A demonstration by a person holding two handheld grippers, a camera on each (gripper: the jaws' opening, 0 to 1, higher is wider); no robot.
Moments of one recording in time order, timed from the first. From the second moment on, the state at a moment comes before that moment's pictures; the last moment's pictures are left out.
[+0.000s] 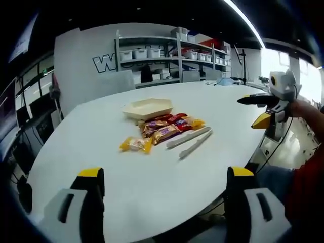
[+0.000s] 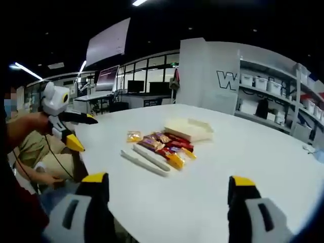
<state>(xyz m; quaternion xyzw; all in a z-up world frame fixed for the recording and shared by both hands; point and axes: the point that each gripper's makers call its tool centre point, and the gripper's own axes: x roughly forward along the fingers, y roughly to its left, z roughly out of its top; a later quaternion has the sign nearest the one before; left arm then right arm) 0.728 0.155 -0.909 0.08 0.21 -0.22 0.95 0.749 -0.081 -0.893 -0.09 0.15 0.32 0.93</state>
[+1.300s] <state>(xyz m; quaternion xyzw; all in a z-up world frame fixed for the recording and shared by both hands) 0.743 0.153 -0.924 0.09 0.22 -0.24 0.94 0.765 -0.066 -0.901 -0.08 0.15 0.34 0.92</state>
